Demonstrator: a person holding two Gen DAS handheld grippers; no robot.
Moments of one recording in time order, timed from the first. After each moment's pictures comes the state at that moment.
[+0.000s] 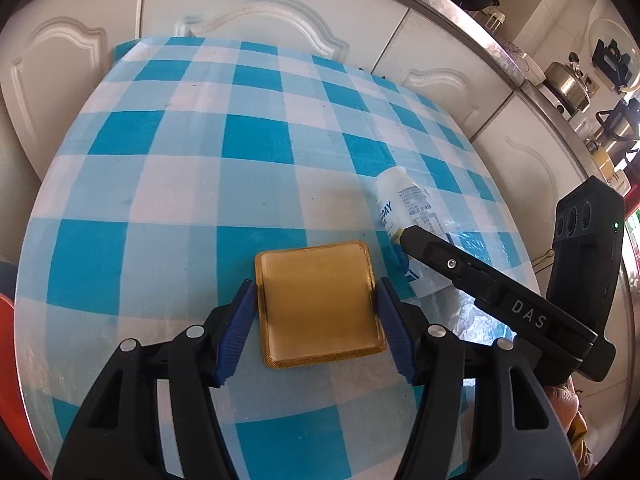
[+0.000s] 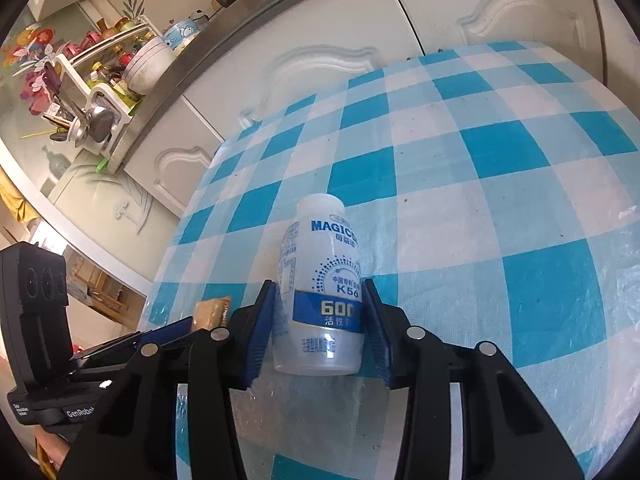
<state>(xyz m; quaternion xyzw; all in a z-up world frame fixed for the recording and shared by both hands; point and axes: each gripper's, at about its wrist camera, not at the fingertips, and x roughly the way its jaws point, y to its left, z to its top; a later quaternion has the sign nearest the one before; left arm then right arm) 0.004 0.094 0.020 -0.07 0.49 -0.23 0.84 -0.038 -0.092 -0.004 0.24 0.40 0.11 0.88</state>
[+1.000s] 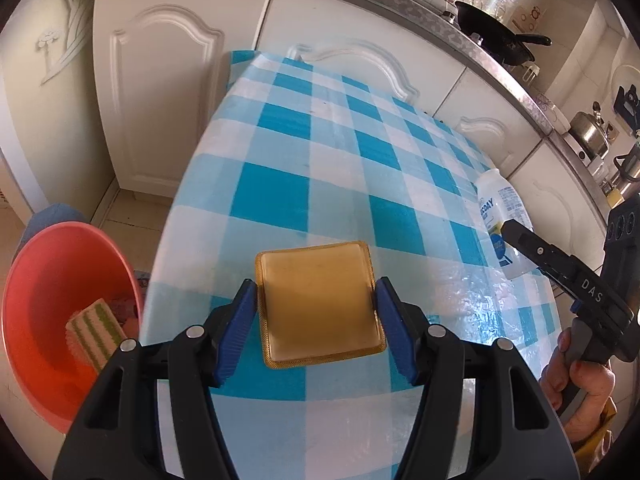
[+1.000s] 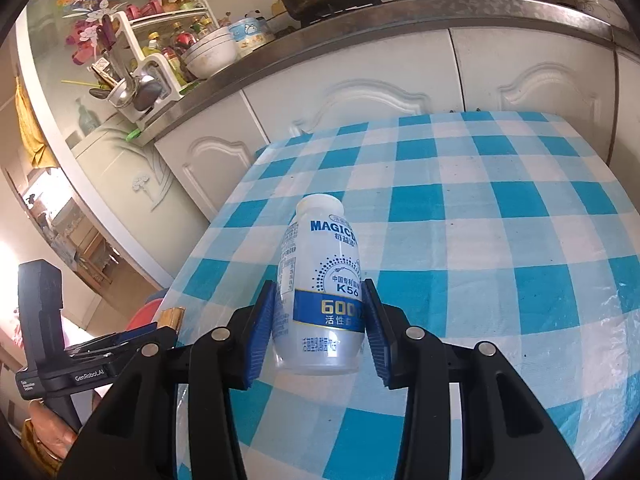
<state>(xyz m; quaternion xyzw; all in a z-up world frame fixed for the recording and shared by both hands) -0.059 0.210 0.029 -0.11 0.45 -0.14 0.87 -0.085 -0.041 0.047 0.16 0.36 0.13 0.91</state>
